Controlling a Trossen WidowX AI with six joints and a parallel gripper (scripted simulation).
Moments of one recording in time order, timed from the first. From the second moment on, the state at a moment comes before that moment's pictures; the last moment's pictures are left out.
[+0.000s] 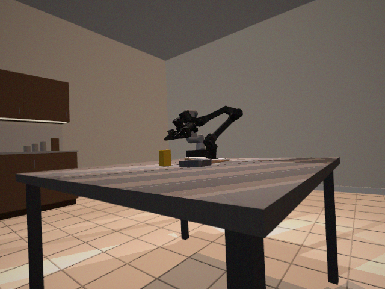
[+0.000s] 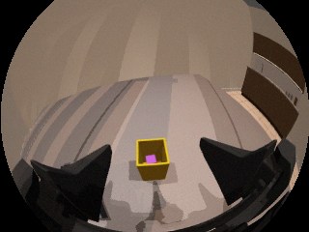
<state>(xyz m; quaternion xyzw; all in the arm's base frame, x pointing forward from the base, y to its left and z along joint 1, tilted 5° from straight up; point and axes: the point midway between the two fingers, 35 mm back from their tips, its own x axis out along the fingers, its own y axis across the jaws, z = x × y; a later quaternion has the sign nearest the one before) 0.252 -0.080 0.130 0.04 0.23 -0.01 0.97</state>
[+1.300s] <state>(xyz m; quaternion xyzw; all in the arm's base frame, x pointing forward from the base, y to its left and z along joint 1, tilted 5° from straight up) 0.260 -0.077 0.044 0.03 0.23 -0.01 0.97</state>
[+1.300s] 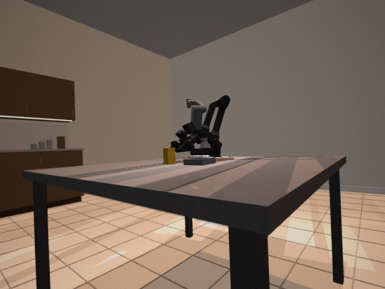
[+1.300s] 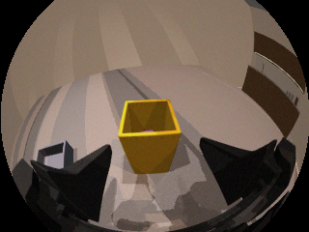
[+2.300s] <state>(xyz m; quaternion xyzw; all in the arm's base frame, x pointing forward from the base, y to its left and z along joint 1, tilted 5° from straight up) 0.299 -0.077 0.022 0.03 0.23 -0.01 0.97</state>
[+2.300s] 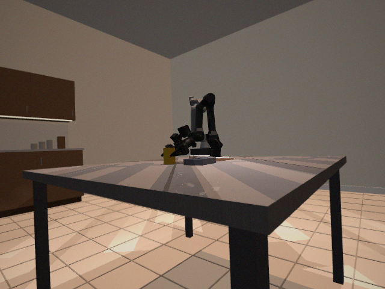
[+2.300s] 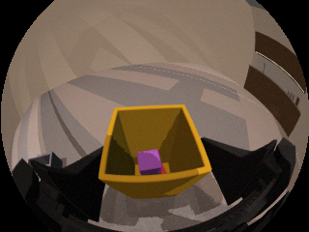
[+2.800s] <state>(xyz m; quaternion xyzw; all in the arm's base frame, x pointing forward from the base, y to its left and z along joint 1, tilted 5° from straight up) 0.312 -0.078 0.017 0.03 0.23 -0.01 0.97</state>
